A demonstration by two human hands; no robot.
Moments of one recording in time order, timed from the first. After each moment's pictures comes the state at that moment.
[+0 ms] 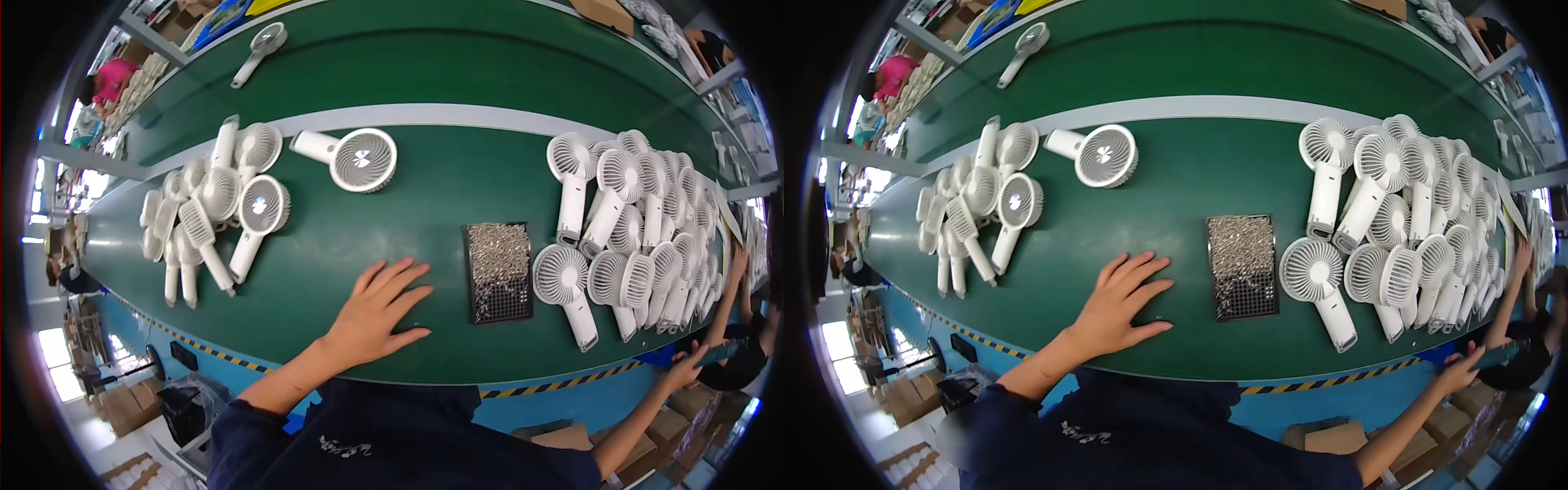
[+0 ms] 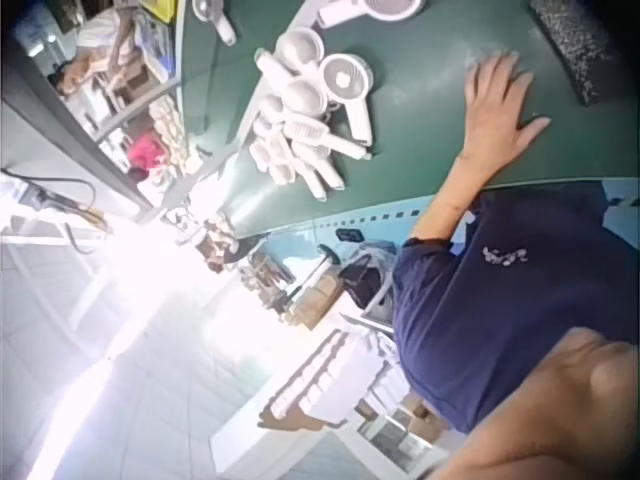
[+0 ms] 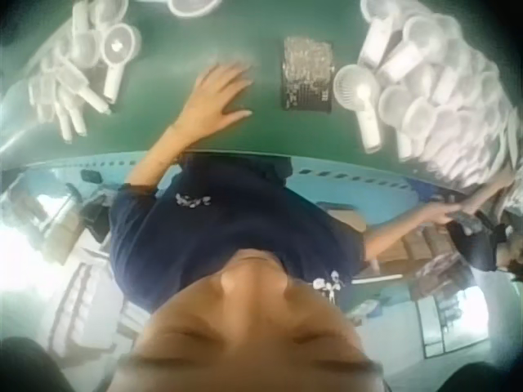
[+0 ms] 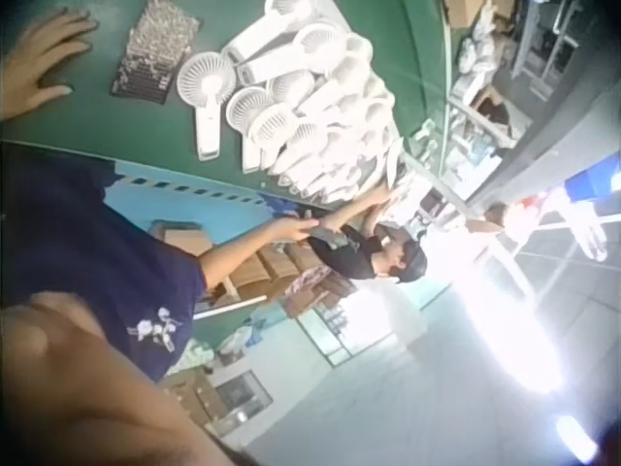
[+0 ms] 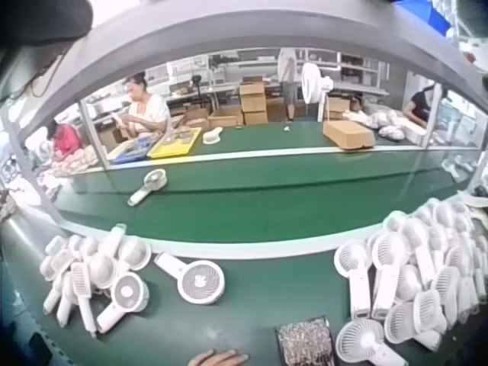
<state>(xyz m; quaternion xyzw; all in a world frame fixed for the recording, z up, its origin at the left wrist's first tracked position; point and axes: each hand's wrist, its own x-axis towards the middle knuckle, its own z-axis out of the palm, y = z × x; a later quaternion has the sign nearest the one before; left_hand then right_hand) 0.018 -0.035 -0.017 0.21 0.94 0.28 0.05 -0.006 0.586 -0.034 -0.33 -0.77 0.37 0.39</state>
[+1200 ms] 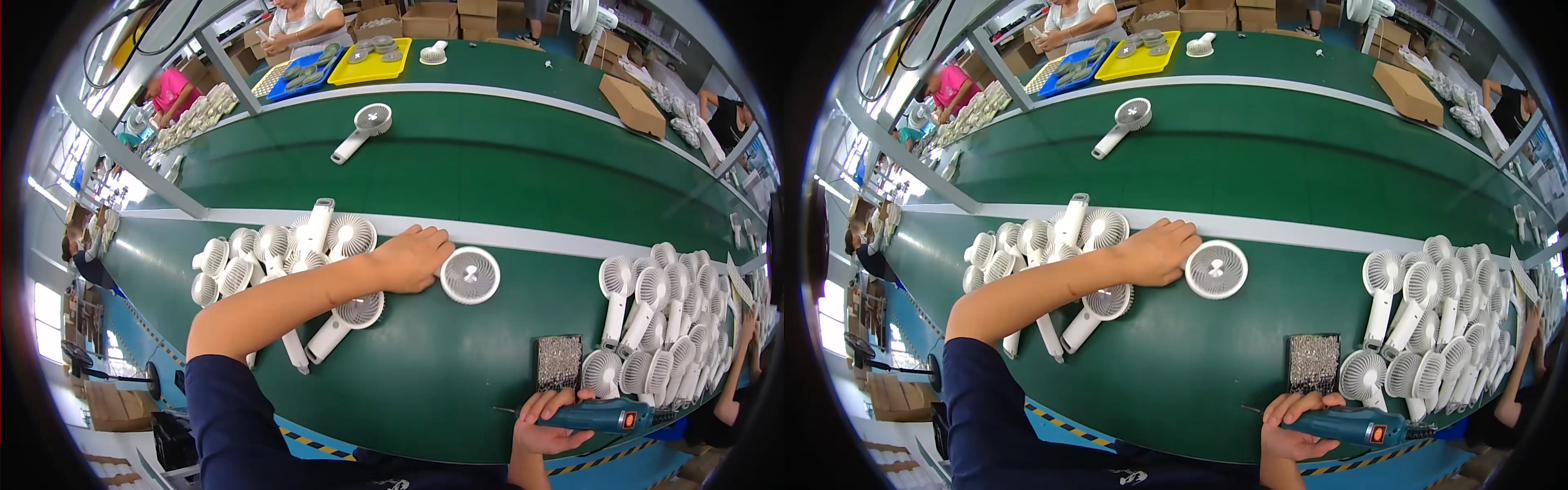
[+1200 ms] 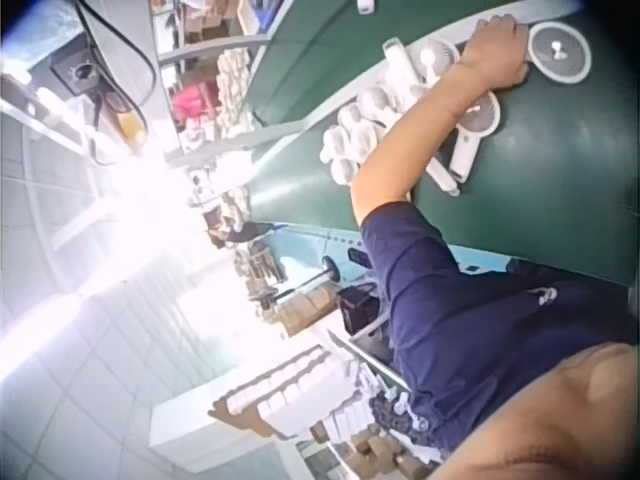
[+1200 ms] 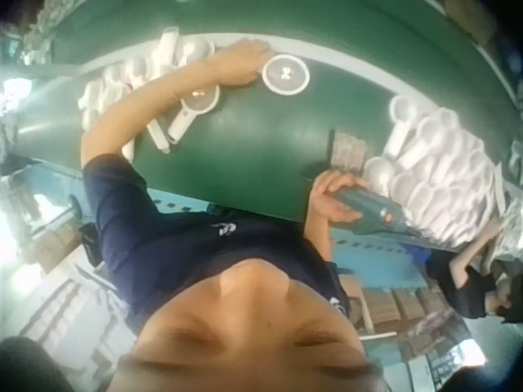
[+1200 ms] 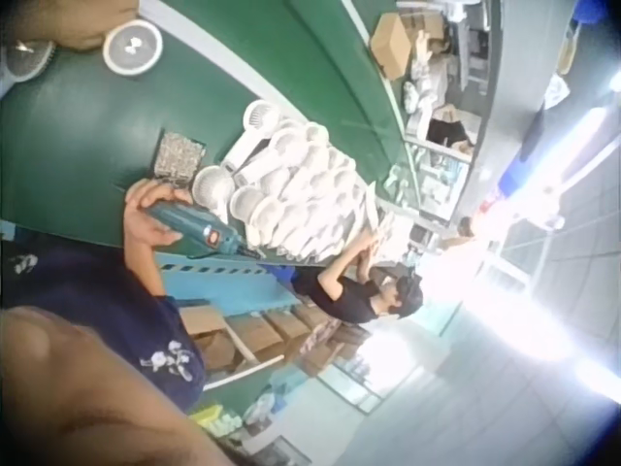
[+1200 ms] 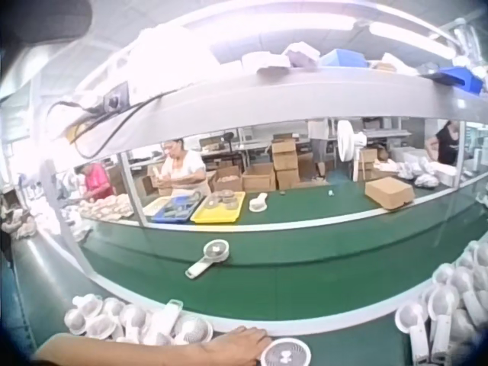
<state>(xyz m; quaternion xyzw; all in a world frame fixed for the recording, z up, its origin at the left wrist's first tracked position) -0.167 -0.174 -0.009 0.32 0.94 0.06 0.09 -0.005 0.130 -0.045 0.14 -0.36 0.90 0.18</state>
